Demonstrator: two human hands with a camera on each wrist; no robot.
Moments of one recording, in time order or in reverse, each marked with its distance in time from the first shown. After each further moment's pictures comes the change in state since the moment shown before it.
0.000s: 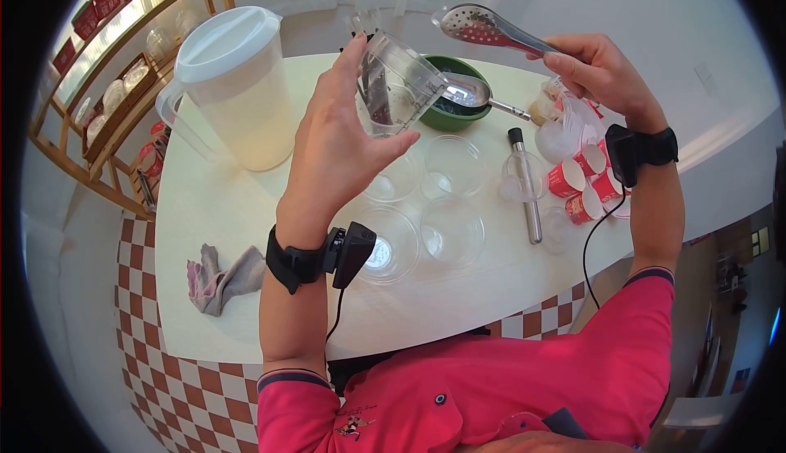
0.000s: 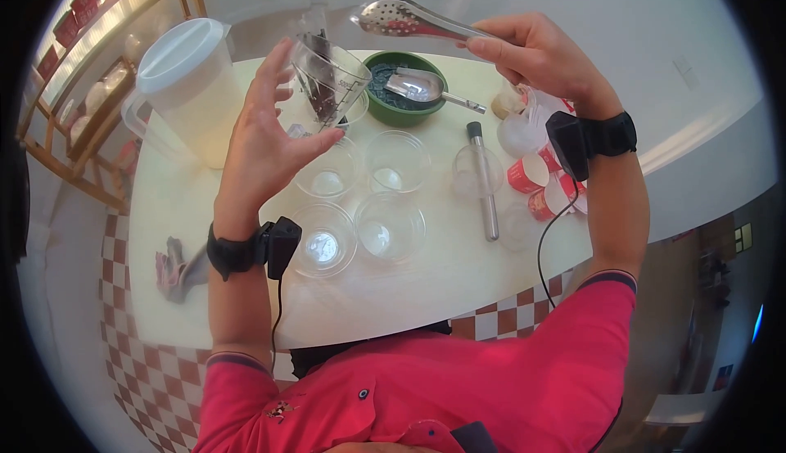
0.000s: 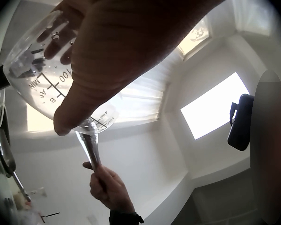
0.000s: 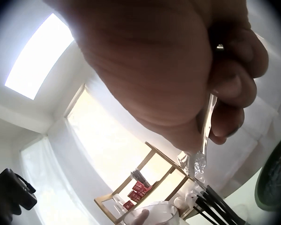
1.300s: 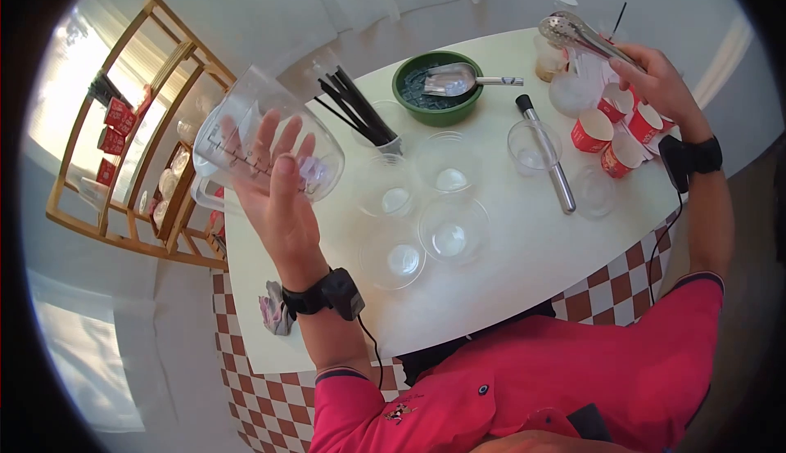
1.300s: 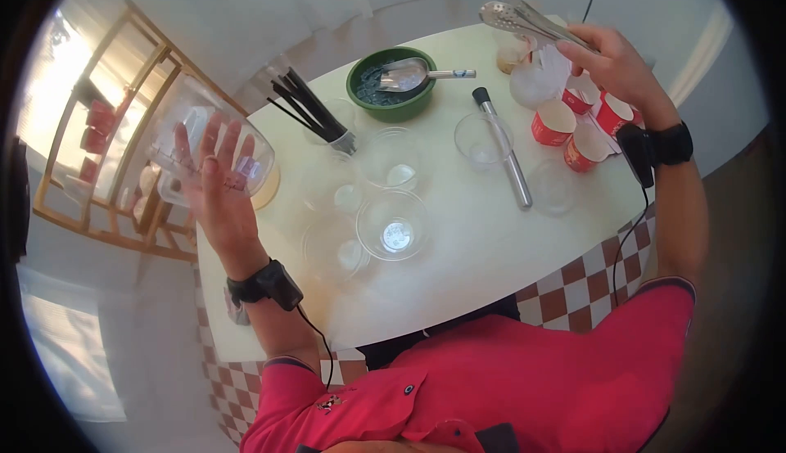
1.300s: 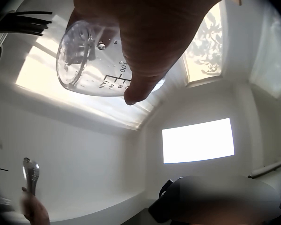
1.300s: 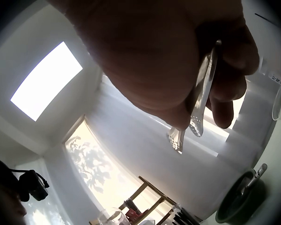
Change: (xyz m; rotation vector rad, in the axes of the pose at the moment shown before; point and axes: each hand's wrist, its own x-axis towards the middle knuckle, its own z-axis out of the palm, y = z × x) left_hand -0.007 0.026 -0.018 -0.757 0.226 -0.031; right_hand -0.134 0.130 -0.025 -0.055 0.468 0.279
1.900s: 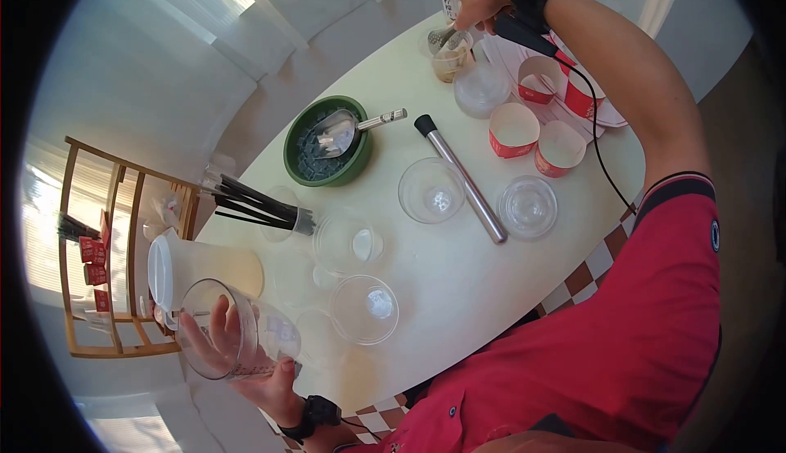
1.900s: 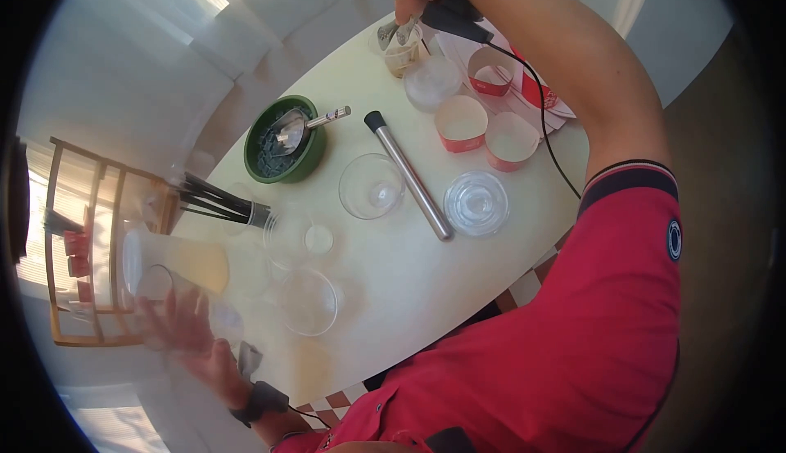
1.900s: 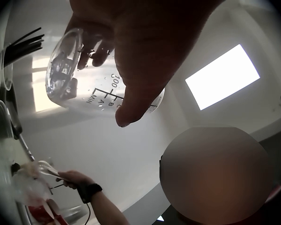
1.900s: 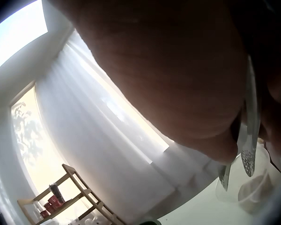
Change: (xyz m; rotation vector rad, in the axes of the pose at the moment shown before) left_hand -0.058 0.016 0.041 0.685 -0.101 0.040; right_hand 0.172 0.075 0.003 -0.553 -0.434 0.315
